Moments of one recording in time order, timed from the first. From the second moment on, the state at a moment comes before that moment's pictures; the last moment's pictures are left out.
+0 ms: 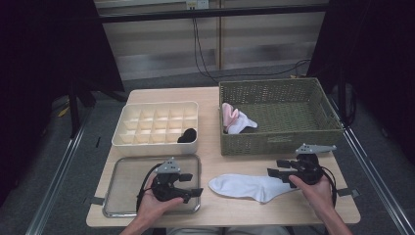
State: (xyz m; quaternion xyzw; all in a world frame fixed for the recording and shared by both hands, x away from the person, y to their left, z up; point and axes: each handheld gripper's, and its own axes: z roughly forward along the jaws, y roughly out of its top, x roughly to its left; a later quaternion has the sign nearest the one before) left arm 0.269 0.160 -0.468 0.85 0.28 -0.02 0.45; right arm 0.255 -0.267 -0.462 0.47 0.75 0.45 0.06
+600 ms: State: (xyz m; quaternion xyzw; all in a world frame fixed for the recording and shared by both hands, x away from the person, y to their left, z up) left arm 0.272 0.184 -0.474 0.84 0.30 0.00 0.45; right arm 0.271 -0.244 -0.441 0.44 0.76 0.47 0.05
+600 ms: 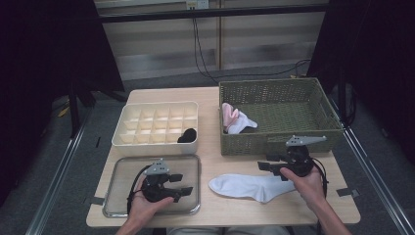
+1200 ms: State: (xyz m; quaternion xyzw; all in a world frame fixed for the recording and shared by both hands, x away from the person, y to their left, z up) left arm 0.273 0.189 -0.473 0.84 0.31 0.00 0.45; right arm 0.287 -0.233 -0.402 0.42 0.76 0.50 0.07
